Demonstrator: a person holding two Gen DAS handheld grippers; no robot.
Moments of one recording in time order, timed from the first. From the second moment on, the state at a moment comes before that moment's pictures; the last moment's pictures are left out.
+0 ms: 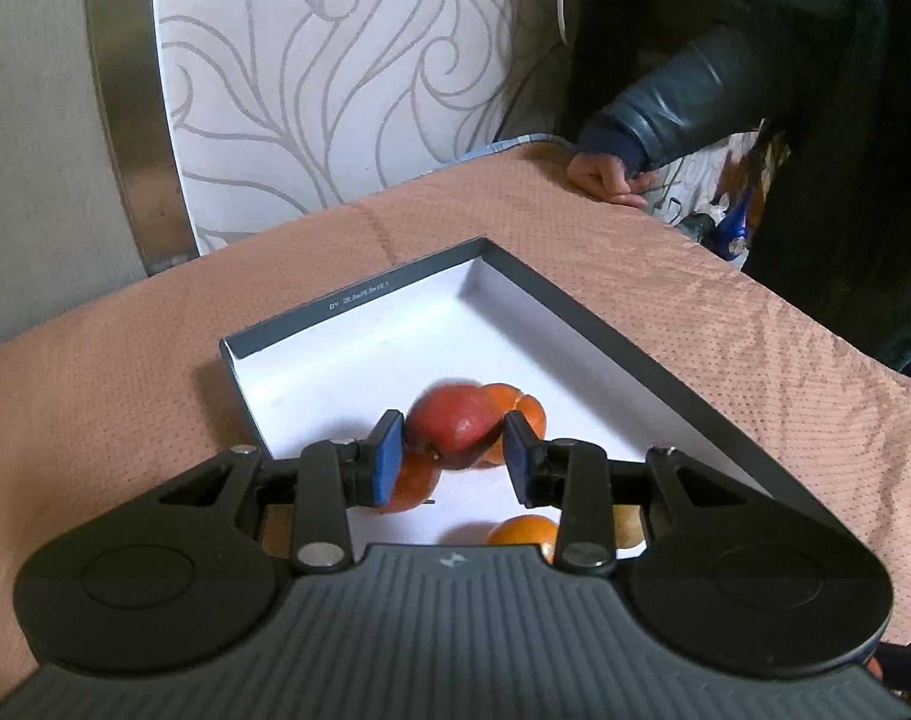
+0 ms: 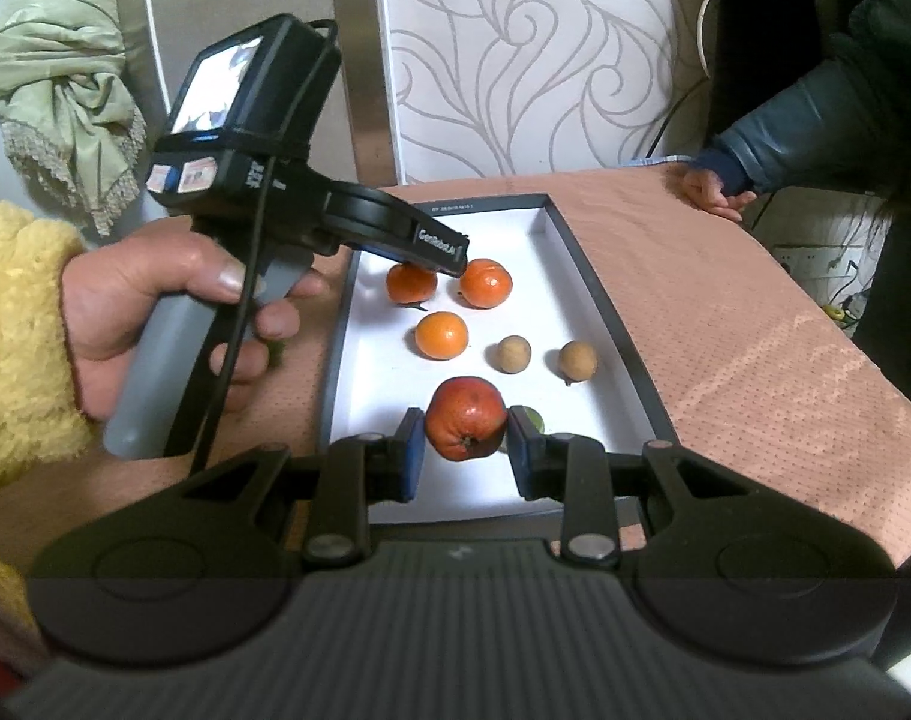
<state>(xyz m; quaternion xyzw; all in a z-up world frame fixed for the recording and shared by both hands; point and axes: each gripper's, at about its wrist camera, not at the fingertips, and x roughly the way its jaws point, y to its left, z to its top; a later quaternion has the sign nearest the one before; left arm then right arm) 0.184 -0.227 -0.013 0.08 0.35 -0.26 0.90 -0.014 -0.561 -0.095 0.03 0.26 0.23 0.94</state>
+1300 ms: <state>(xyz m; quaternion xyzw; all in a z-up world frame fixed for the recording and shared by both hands) 0.138 -0.139 0.032 0.04 0.33 -0.16 0.93 0.067 -0.548 -0.108 0.03 0.26 0.23 0.94</state>
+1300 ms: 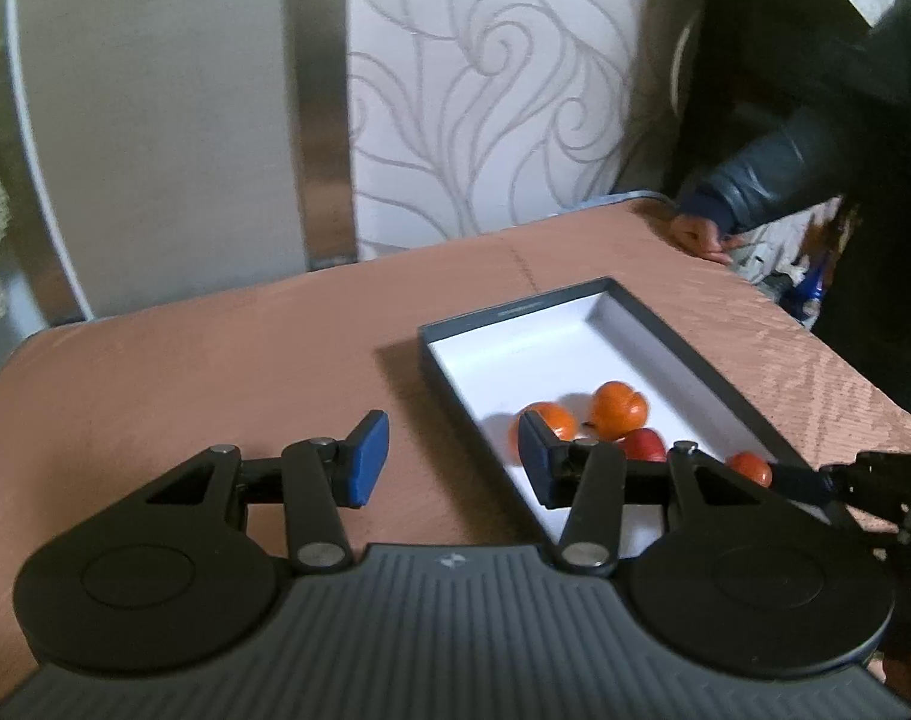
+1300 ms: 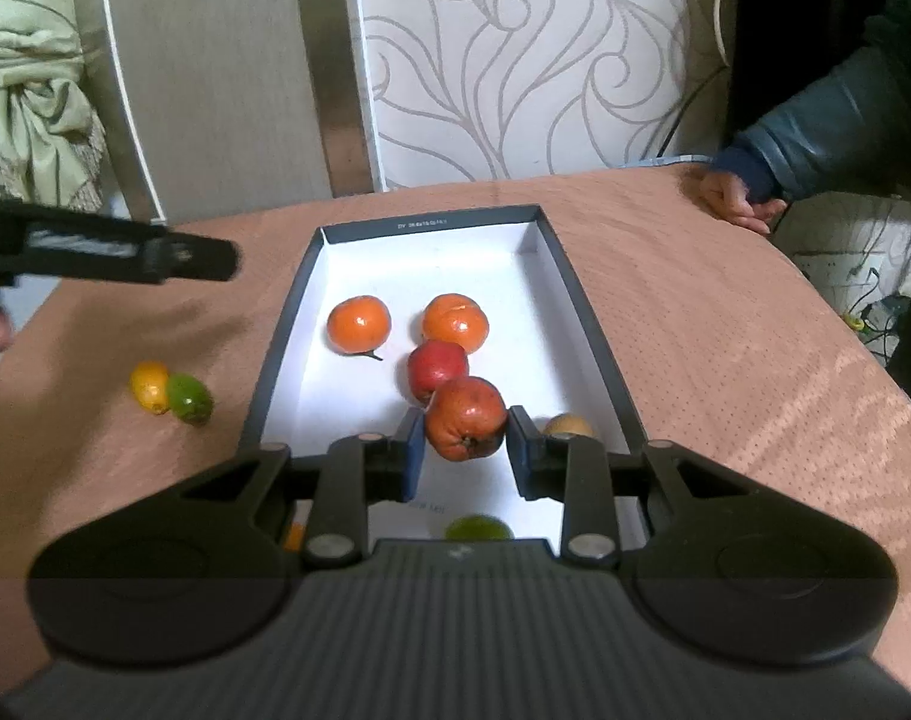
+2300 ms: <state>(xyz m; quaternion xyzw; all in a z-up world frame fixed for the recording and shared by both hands) 0.121 -0.085 0.011 0.02 0.35 -0.12 0.93 0.054 -0.533 -0.080 0.01 0.19 0.20 0.96</state>
